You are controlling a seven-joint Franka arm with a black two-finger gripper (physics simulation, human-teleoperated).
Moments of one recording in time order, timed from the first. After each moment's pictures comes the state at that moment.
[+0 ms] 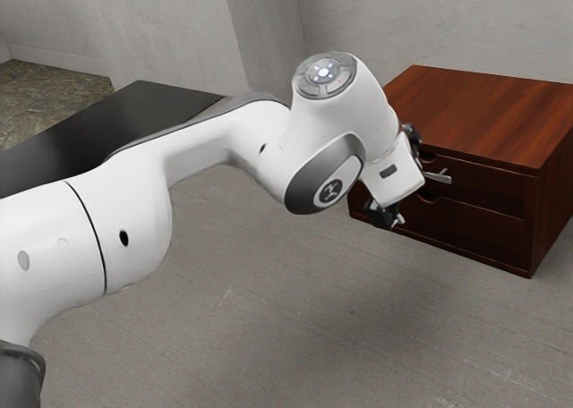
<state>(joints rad) -0.31 0.39 0.13 -1.43 0.17 2.35 1.17</state>
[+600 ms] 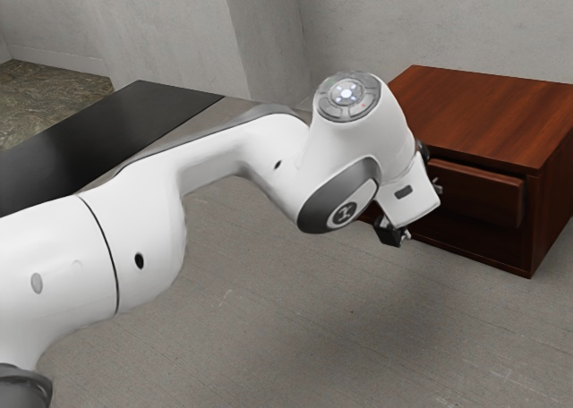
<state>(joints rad) -0.47 0.40 0.28 -1.47 0.17 2.36 1.12</state>
